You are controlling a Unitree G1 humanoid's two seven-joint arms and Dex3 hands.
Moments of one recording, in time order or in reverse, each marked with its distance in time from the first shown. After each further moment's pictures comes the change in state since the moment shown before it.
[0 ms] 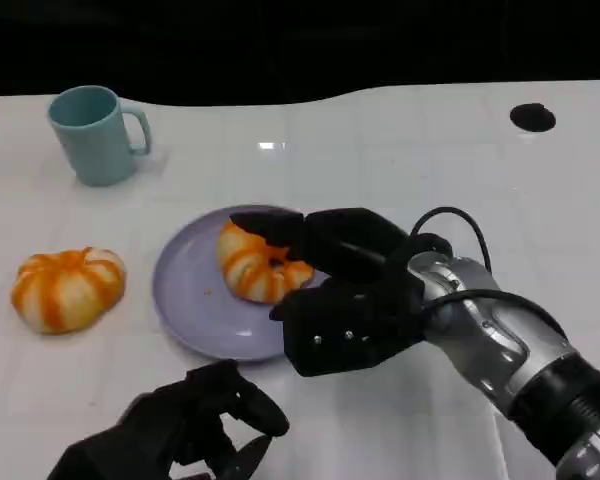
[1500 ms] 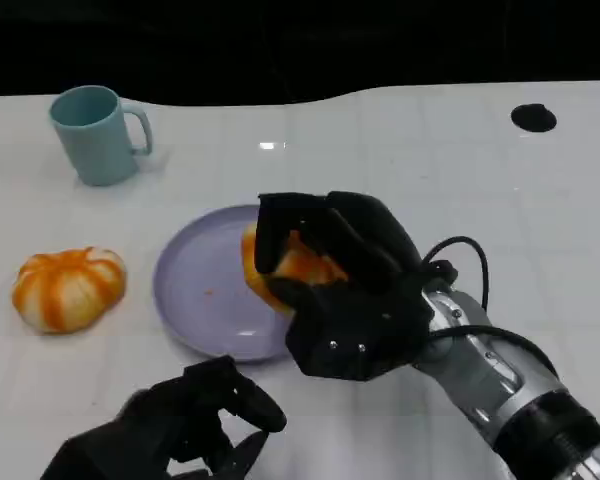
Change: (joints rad) left arm -0.006 0.000 0.009 -0.002 -0.006 0.013 -0.003; right arm 0.082 0.111 -0.130 0.090 0.069 -0.151 -0.302
